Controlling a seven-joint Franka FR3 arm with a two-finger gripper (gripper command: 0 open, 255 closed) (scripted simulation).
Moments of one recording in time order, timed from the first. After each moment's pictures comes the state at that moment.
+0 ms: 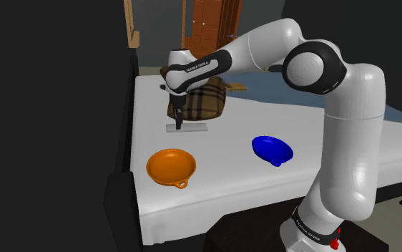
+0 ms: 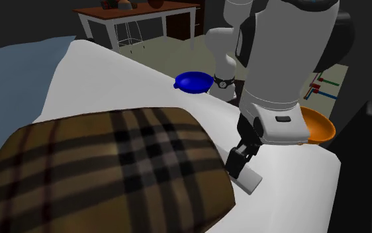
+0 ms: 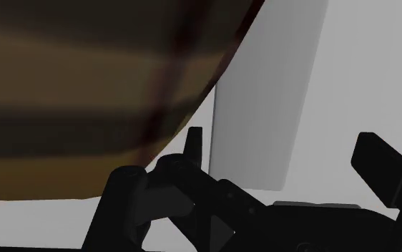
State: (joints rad) arm 0.15 0.36 -0.02 -1.73 0.01 2.10 -0.93
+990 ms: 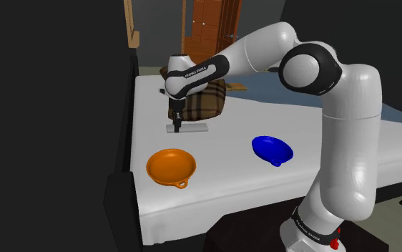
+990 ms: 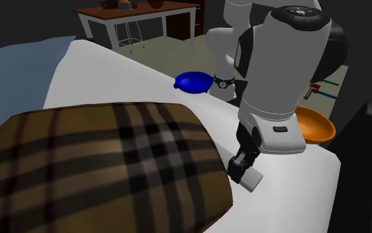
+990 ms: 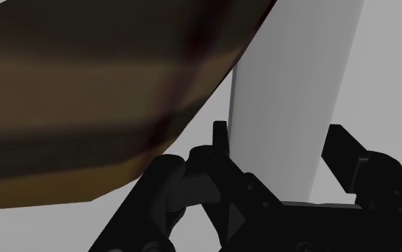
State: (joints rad) arm 0.15 0.39 -0.02 -1.75 0.01 2.16 -0.93
